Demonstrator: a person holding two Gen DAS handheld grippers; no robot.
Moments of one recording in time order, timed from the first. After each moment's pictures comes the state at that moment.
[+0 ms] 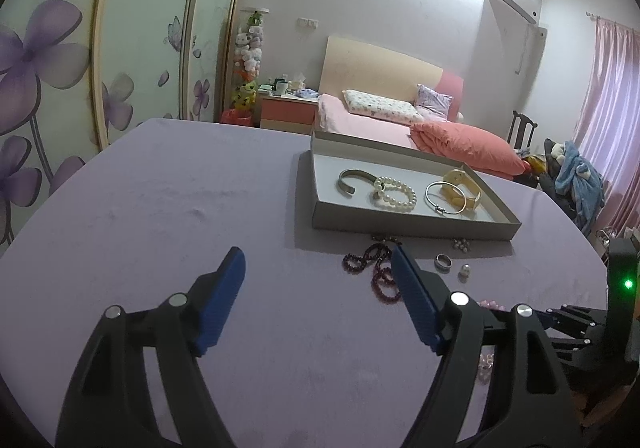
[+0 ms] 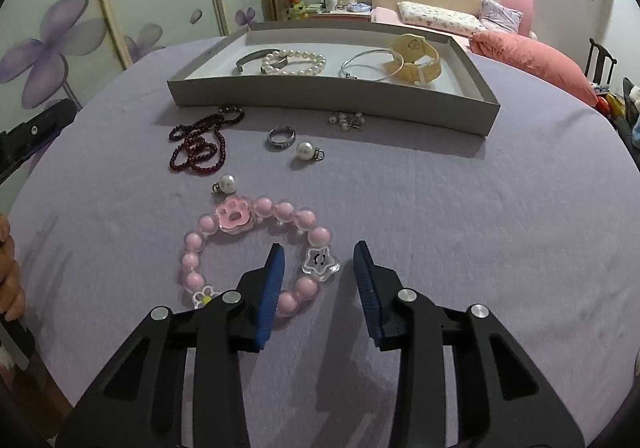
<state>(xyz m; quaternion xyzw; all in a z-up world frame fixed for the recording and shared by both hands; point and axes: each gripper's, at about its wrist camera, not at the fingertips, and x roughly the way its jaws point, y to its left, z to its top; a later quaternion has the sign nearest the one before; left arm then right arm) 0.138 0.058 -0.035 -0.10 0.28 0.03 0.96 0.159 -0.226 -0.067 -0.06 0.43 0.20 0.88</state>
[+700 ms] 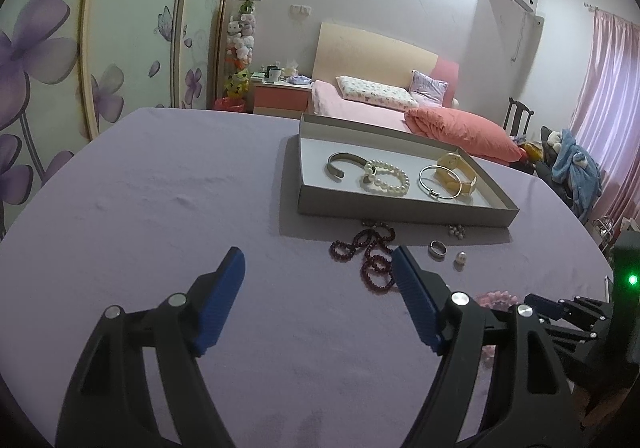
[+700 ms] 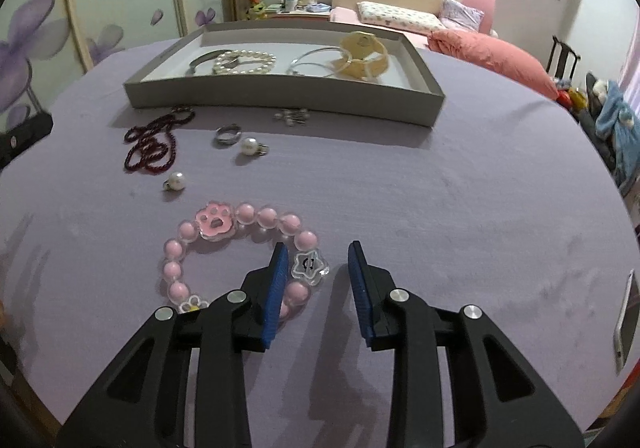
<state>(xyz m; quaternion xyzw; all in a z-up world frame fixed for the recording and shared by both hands) 0.150 0.045 -0.045 -0.10 0.30 0.01 0.95 0.159 -0.244 -0.067 -0.07 0.43 0.12 0.89</state>
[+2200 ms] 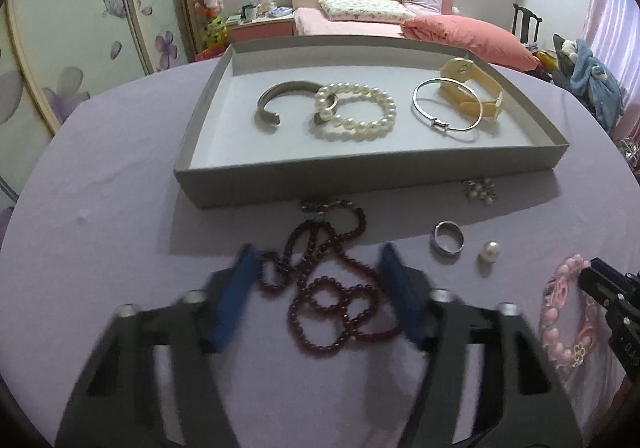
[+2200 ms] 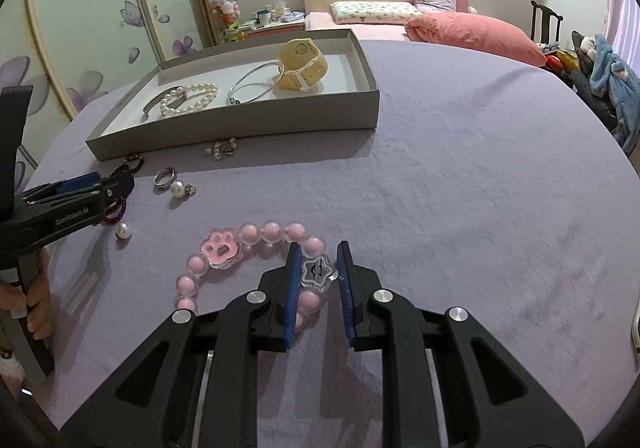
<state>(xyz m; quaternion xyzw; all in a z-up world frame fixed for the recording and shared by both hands) 0.264 -0.029 -0.092 0.00 0.44 0.01 0.90 0.194 -0.296 -0.071 0.01 0.42 0.11 0.90</state>
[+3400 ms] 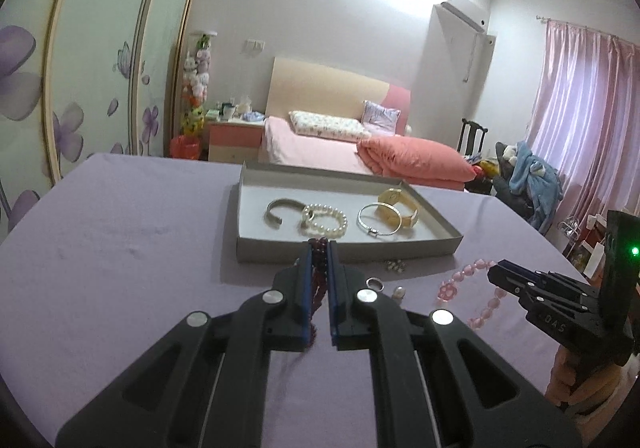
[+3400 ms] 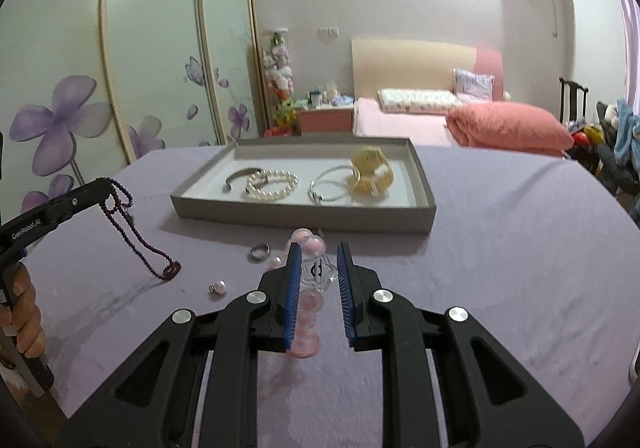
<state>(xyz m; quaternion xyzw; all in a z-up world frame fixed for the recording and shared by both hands) 0.142 0.018 -0.011 -0.09 0.22 -0.07 0.97 0.152 -0.270 -0.016 0.00 0.26 0.19 0.95</state>
